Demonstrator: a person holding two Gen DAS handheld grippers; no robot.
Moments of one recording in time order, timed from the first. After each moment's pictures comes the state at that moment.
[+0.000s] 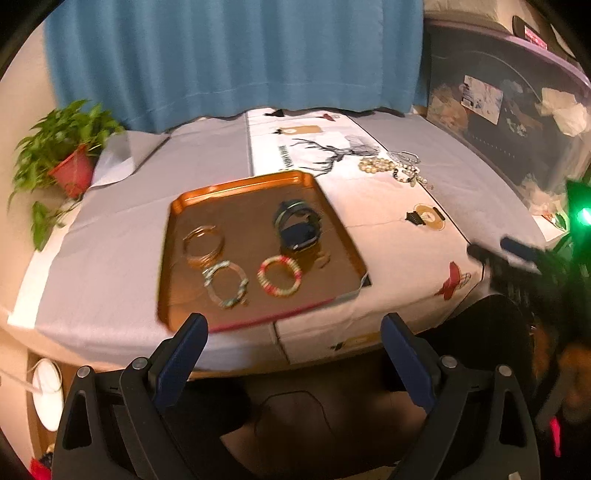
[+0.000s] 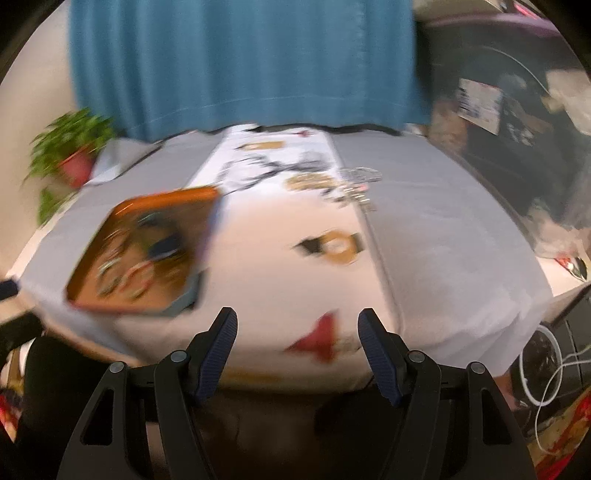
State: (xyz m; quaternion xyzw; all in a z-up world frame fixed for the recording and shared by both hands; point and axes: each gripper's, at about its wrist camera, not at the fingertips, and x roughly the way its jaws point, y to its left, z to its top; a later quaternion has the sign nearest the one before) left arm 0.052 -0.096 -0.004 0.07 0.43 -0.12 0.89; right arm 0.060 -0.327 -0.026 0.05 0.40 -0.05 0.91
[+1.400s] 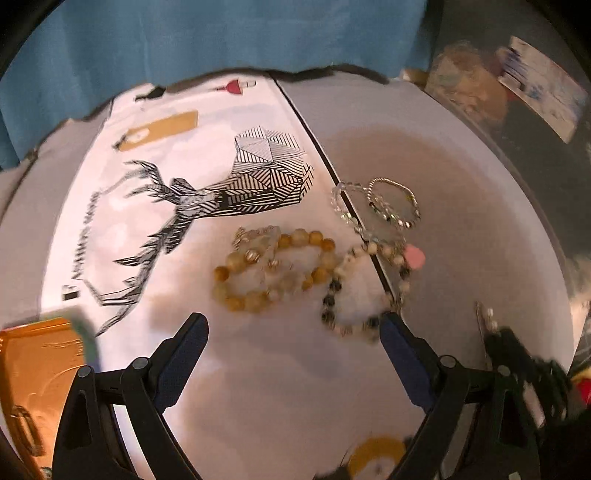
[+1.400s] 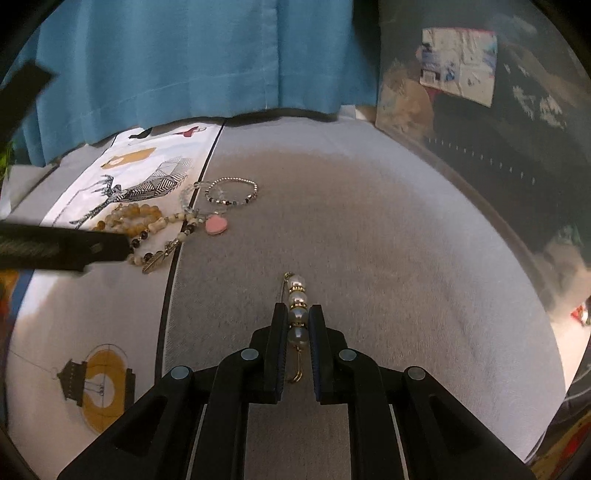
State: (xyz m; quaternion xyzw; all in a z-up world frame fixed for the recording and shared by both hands) left arm 0.330 -0.336 -0.097 0.05 0.52 -0.17 0.84; right arm 0.216 -0.465 -0.106 0.01 0.41 -0.12 0.91
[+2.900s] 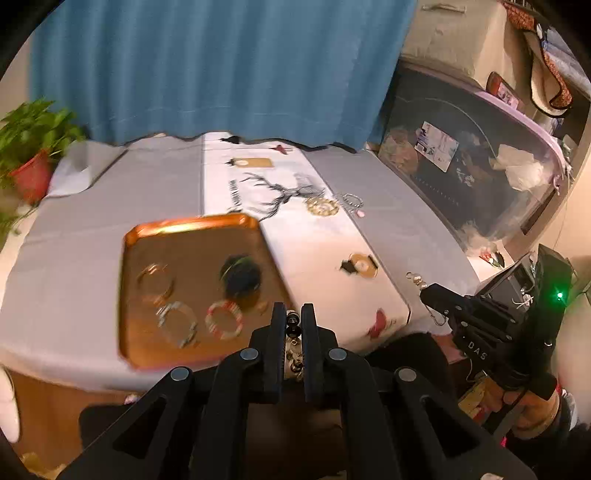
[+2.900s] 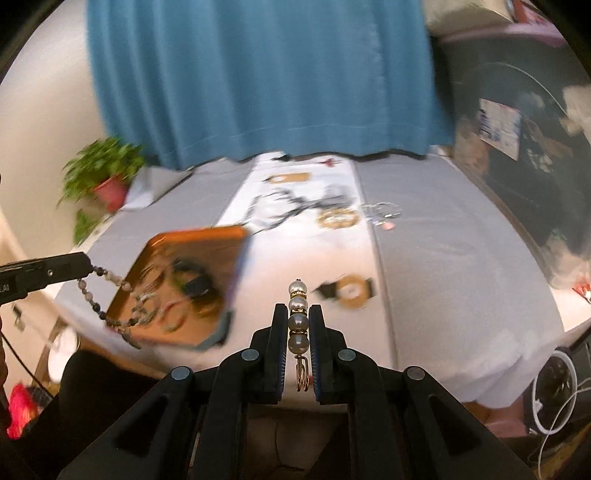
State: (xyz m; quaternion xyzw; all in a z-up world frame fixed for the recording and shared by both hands) left arm 0.052 -0.079 0.055 -0.02 0.41 -0.22 0.88; right arm 0.030 -0.304 0.029 0.04 0.38 0.06 0.92
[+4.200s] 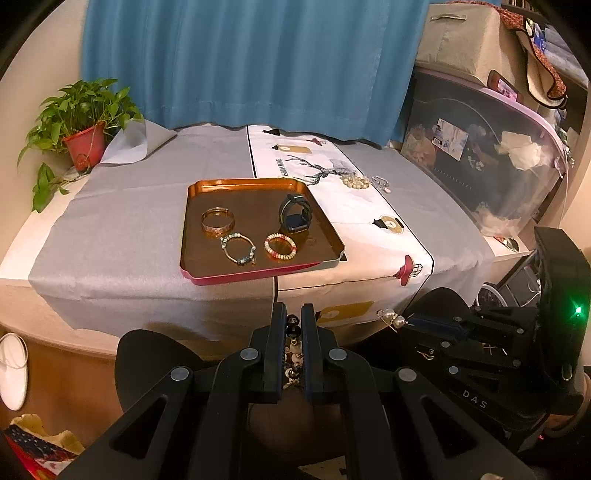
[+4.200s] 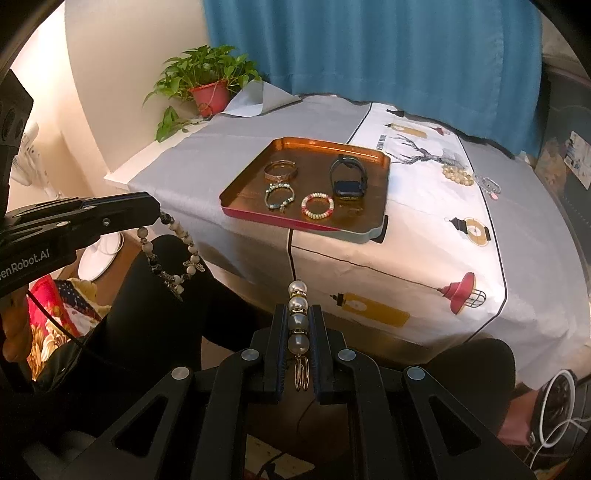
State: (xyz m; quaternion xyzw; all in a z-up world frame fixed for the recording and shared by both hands) left arm -0.048 -0.012 0.022 -0.02 0.40 -0.17 0.90; right arm -0.058 -0.175 0.006 -0.04 0.45 0.18 0.87
